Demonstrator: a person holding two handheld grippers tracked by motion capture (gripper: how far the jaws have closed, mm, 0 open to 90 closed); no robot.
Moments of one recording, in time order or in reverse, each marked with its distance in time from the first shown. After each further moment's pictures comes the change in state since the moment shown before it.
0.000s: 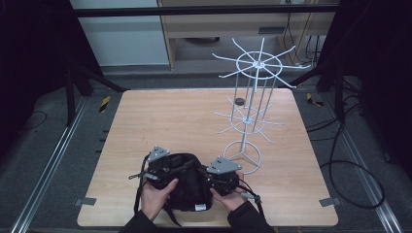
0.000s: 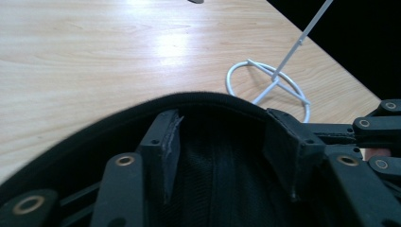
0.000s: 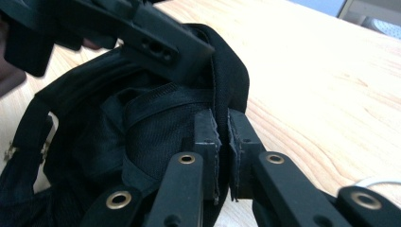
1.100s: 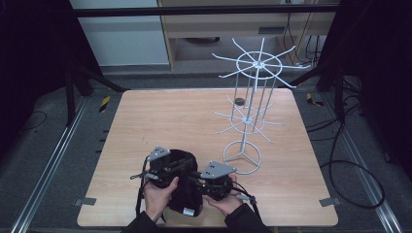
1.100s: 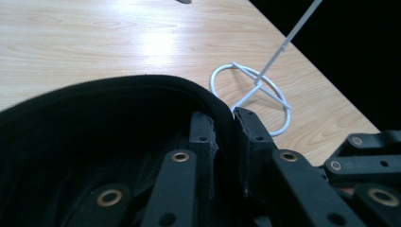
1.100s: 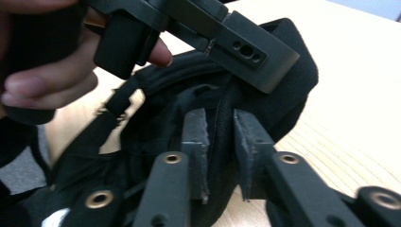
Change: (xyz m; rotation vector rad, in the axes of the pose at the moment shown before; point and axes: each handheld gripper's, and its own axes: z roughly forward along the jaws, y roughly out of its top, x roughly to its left) left arm -0.004 0.001 0.000 -0.010 -0.052 -0.039; right arm 0.015 0.000 0.006 -0.023 0.160 -0.017
